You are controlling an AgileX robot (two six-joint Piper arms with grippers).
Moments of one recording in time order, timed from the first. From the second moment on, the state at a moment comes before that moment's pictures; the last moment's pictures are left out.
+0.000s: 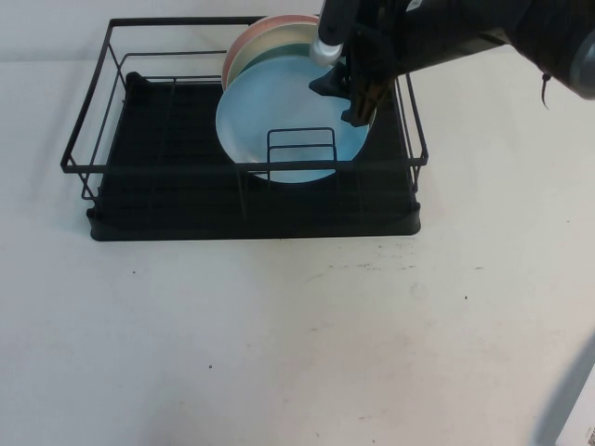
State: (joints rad) right arm 0.43 2.06 -1.97 0.53 0.69 -1.31; left arm -0.05 -0.01 0.02 0.05 0.35 -0.06
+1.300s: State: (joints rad) right arm 0.42 2.18 -1.98 0.58 0.57 -1.40; left arm -0.05 -0.01 0.02 0.05 0.35 -0.06
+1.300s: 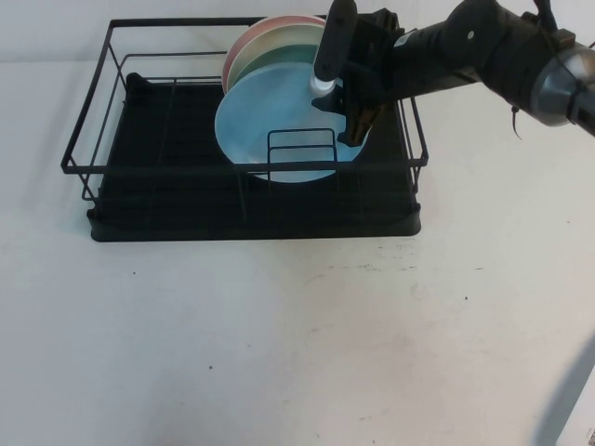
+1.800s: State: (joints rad) right arm 0.42 2.15 -2.01 0.62 0.61 -1.38; left arm -0.05 -0.01 0.02 0.05 0.35 -0.06
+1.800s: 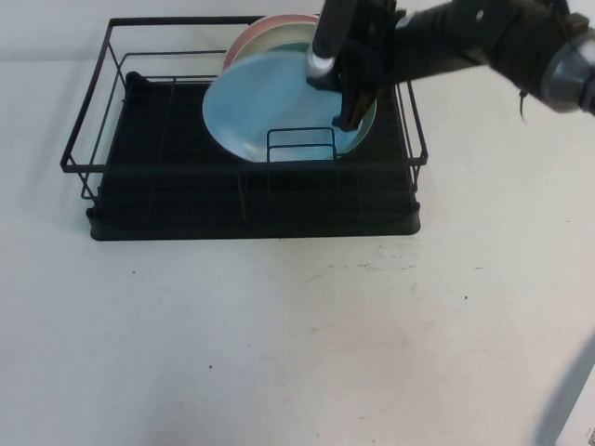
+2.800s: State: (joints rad) right arm 0.55 1.47 -1.60 0.37 0.93 -0.30; left arm -0.05 -0.01 0.02 0.05 0.35 -0.06
